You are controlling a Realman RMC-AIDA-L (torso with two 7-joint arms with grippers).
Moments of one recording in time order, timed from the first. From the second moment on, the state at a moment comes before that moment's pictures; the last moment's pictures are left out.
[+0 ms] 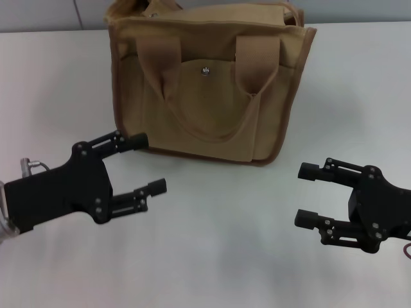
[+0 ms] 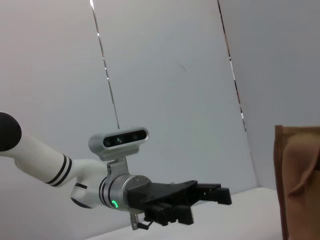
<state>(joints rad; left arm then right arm) -0.35 -2.07 0.74 0.50 1.75 1.77 -0.86 0.36 2.08 -0.59 -0.47 -1.94 -1.92 0.99</state>
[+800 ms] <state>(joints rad) -0.44 -2.08 0.71 0.39 1.55 1.37 -0.85 0.37 2.08 -0.59 -0.48 -1.94 -1.86 1.03</state>
